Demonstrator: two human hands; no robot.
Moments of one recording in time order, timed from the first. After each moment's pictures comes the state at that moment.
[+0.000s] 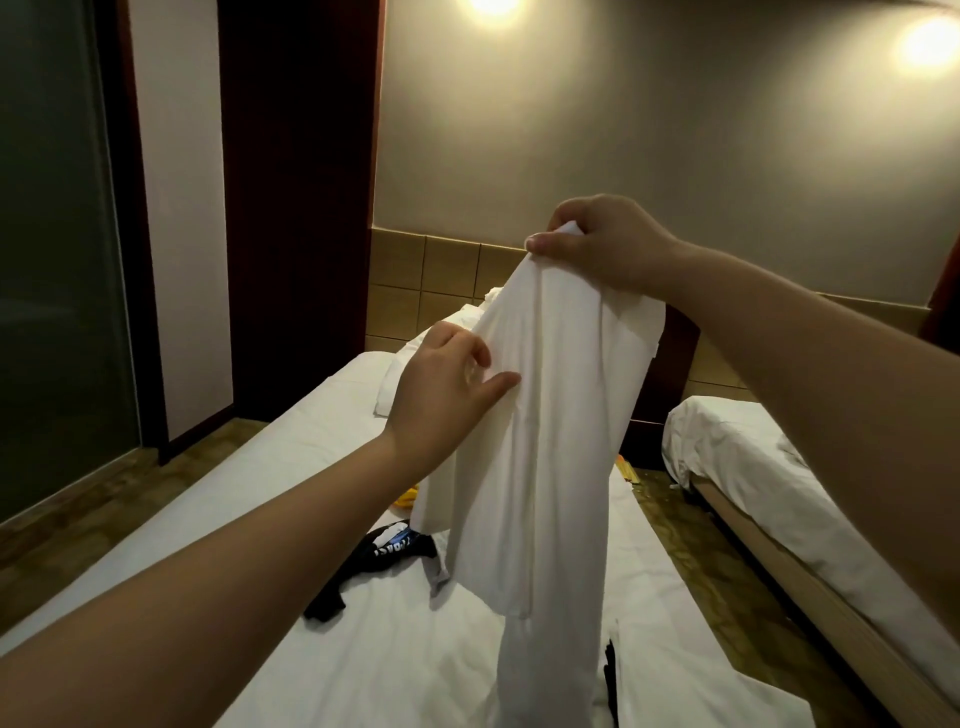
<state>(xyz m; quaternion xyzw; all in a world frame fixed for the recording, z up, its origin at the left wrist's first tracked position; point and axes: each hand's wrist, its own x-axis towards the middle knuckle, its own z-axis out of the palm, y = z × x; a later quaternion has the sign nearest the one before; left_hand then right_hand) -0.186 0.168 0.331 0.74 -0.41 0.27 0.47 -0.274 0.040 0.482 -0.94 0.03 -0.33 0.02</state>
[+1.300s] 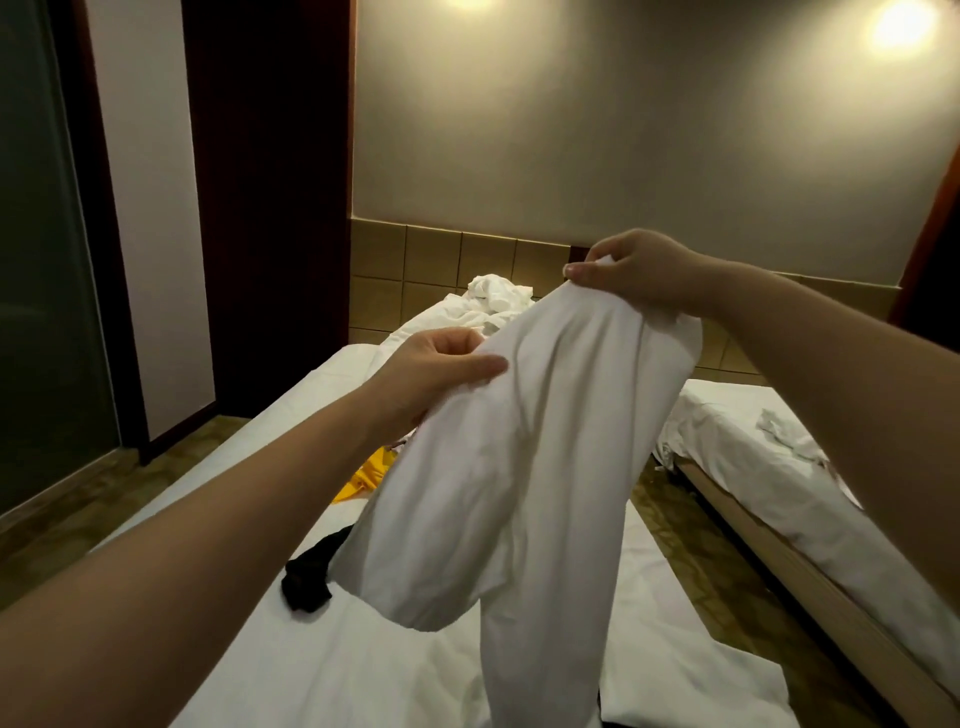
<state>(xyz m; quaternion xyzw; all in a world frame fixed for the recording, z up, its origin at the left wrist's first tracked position) -0.198 0.176 0.349 0.59 -0.46 -0.18 0.64 -0.312 -0.012 0.461 -0.95 0.15 -0.25 0.12</state>
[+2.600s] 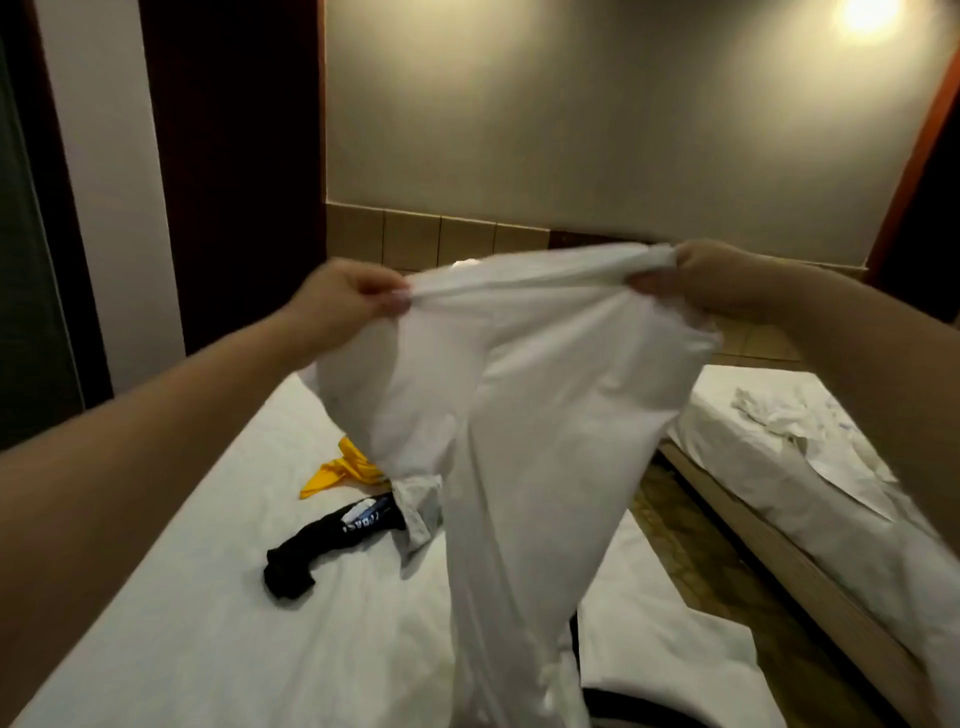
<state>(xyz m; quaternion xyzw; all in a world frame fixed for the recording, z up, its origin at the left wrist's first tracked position) -0.156 0.192 0.378 0.72 -0.44 0.10 0.52 -0.377 -0.035 0.451 -0.91 0.24 -0.22 0.26</state>
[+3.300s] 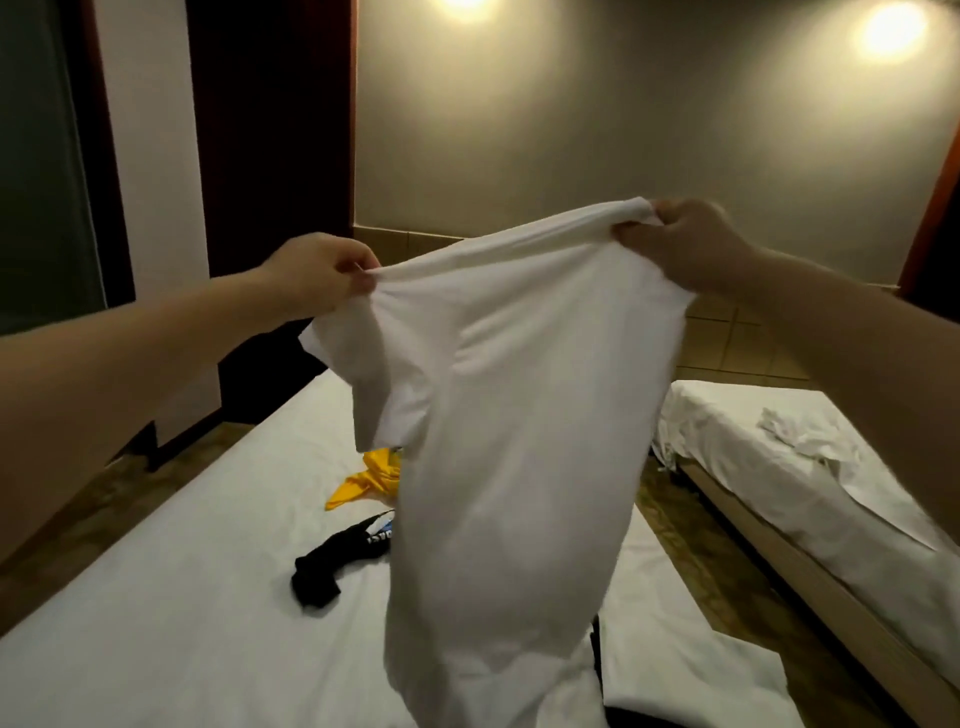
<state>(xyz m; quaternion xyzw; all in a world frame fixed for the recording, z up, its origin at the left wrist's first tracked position) -0.146 0.243 0.418 0.81 -0.41 0.18 0.38 -0.354 0.013 0.471 -0.88 0.17 -0.41 0.18</state>
